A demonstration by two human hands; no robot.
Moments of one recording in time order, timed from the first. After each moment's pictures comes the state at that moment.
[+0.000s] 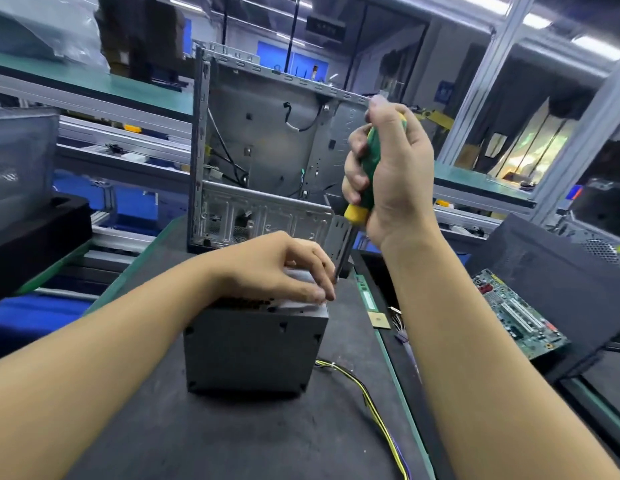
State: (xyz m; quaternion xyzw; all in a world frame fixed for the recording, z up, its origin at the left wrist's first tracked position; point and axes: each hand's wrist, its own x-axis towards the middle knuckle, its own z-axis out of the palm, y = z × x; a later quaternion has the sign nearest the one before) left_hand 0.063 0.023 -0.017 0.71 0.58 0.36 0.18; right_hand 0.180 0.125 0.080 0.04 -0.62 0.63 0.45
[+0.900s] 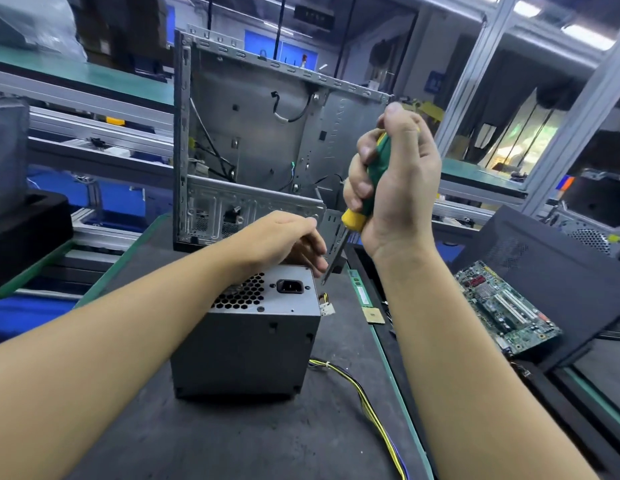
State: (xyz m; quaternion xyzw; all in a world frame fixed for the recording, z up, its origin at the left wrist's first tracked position) left_hand 0.064 0.062 -0.016 0.50 0.60 0.54 0.31; right_hand 0.184 0.132 0.065 0.05 -0.58 0.65 0.50
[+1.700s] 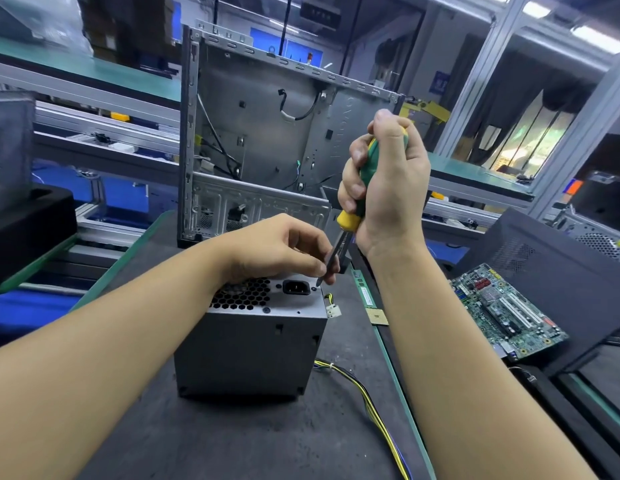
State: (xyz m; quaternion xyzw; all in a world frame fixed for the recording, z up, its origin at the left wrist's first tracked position) left_hand 0.057 0.044 -0.014 0.62 0.54 0.47 0.31; right_hand 0.167 0.135 0.056 0.04 -0.58 0.65 0.49
